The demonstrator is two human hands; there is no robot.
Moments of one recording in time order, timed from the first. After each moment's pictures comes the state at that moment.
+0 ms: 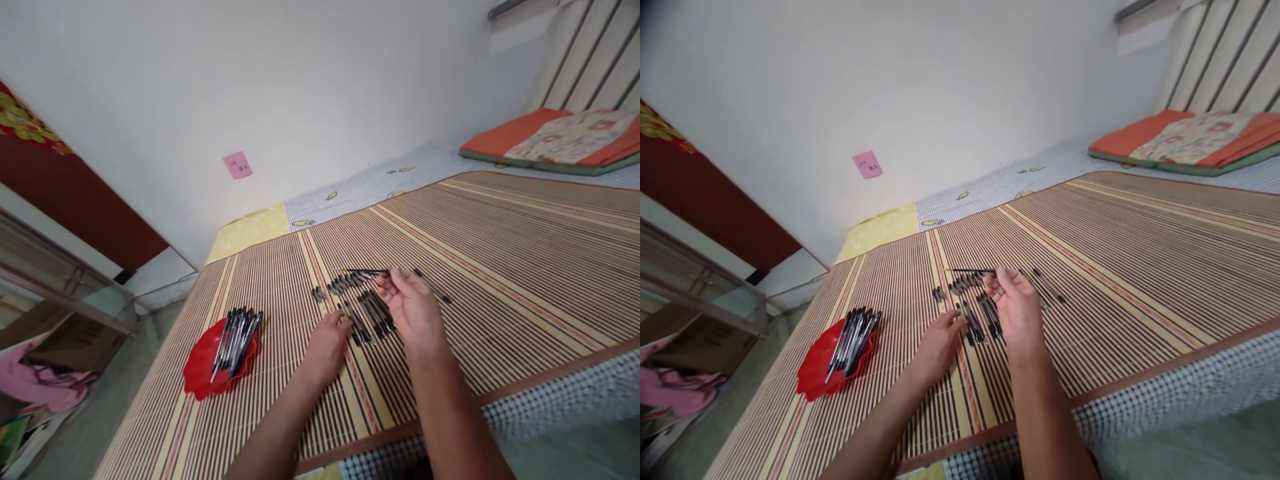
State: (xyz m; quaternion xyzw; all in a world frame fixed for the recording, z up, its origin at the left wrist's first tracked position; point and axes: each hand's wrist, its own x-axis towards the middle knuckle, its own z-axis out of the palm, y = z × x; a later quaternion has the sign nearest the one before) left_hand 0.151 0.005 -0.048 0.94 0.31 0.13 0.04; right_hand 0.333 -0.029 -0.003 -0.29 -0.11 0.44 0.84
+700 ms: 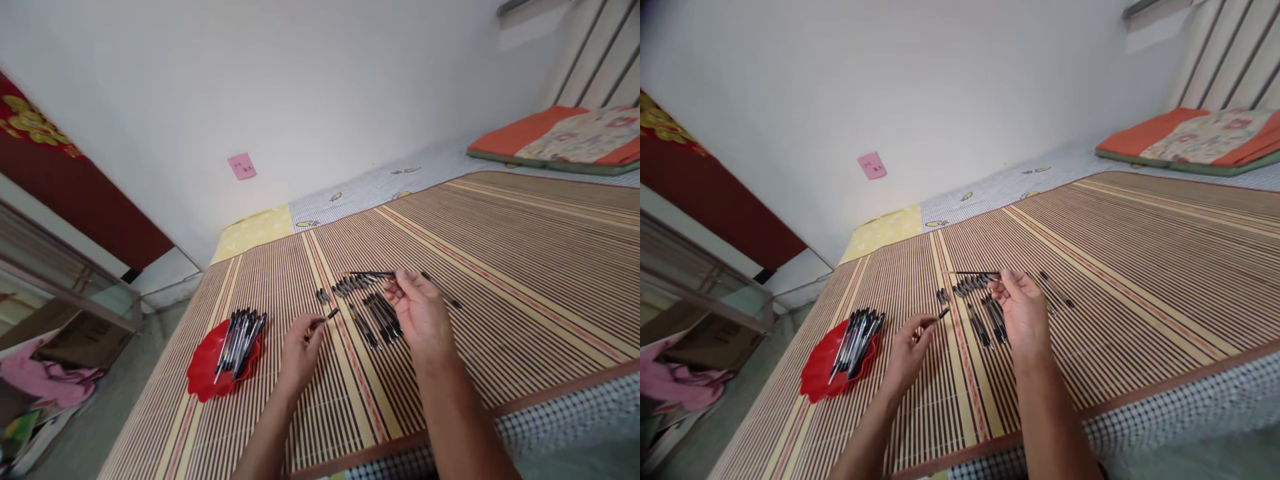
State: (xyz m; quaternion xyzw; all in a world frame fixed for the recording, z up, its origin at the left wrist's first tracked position) left_hand 0.106 0.006 -0.023 0.78 0.44 0.34 0.28; right_hand 0.331 -0.027 -0.005 -0.31 -0.14 0.42 0.84
